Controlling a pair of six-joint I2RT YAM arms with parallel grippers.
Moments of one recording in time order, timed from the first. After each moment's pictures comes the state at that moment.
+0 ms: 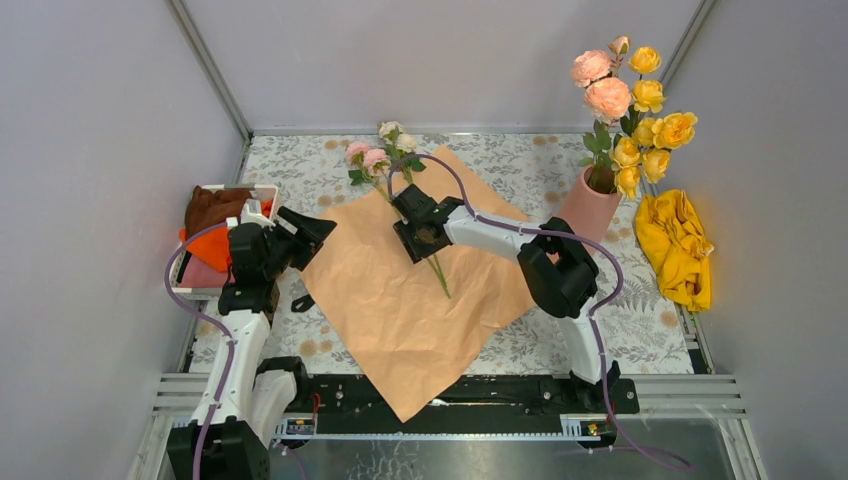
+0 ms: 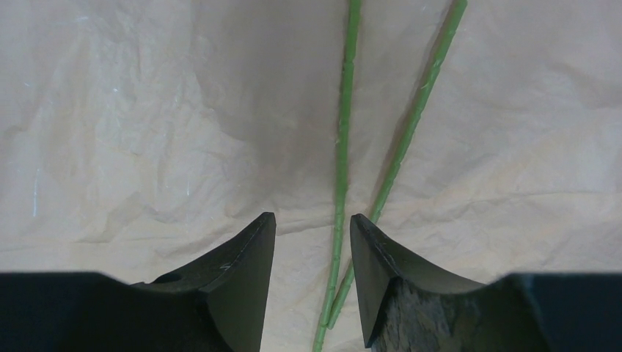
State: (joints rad) left arm 0.12 0.82 0.54 -0.12 0.40 -0.92; right arm 0.84 2.11 1.63 -0.60 0.10 0.23
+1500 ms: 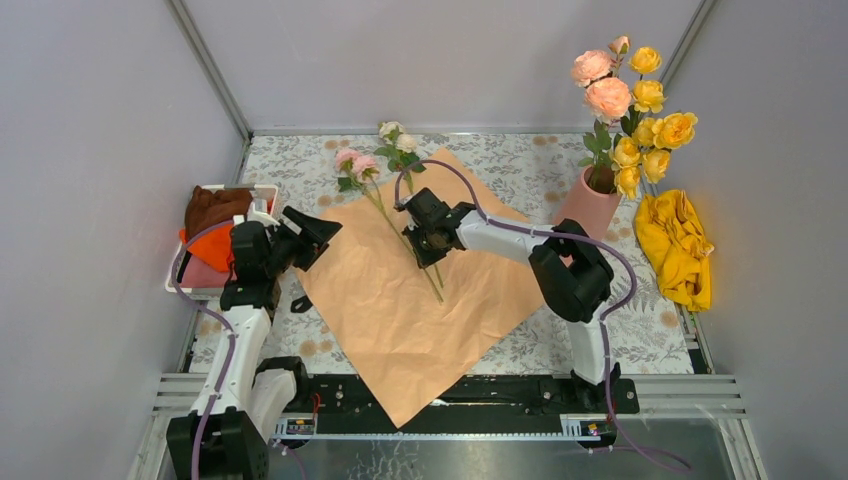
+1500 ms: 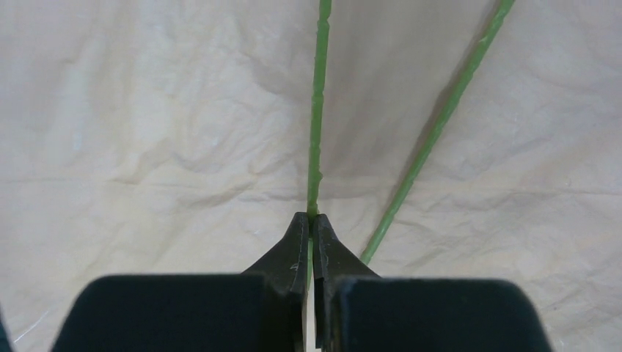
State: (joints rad) left arm 0.12 0.85 0.54 -0.10 0.47 -0.92; right arm 0.82 2.04 1.47 -0.51 -0.06 0.22
